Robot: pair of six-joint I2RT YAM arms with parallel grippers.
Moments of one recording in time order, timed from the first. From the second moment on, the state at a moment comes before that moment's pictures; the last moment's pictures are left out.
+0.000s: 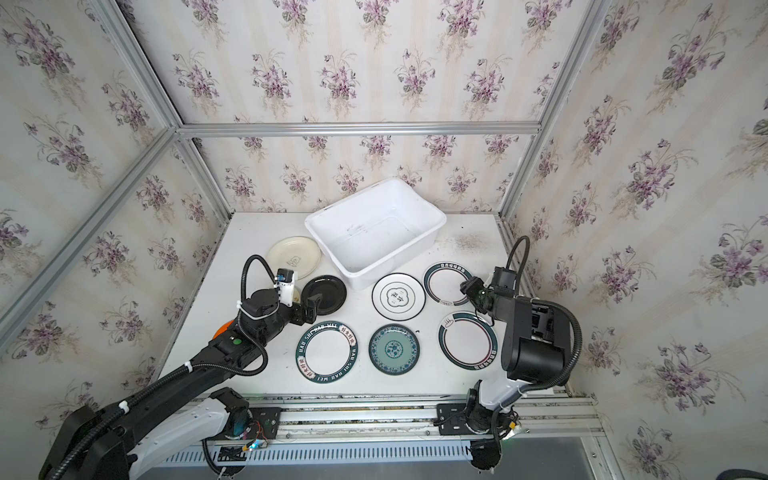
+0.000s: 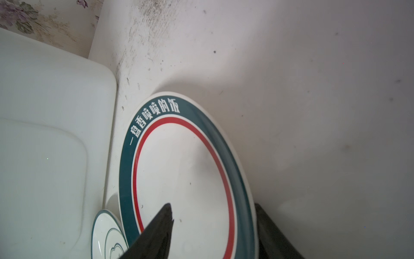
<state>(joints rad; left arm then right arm) -0.51 0.96 0.45 0.06 -0.14 -0.18 -0.31 1.63 0.66 0.08 -0.40 0.61</state>
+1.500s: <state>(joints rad) -0.51 0.97 0.46 0.06 -0.16 -0.18 -0.31 1.43 0.62 0.00 -0.36 0.65</state>
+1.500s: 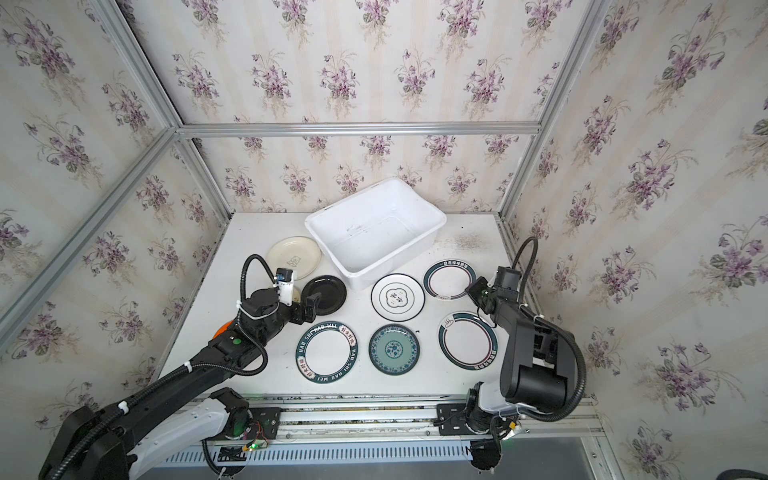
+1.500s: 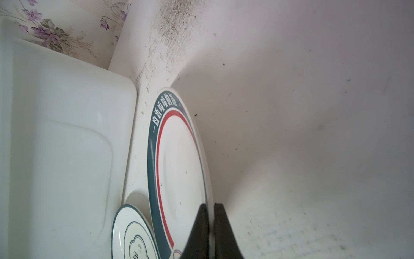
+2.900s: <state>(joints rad) -0.51 0.95 0.46 0.06 -0.16 -0.20 0.19 1.13 1.05 -0.39 -0.12 0.41</state>
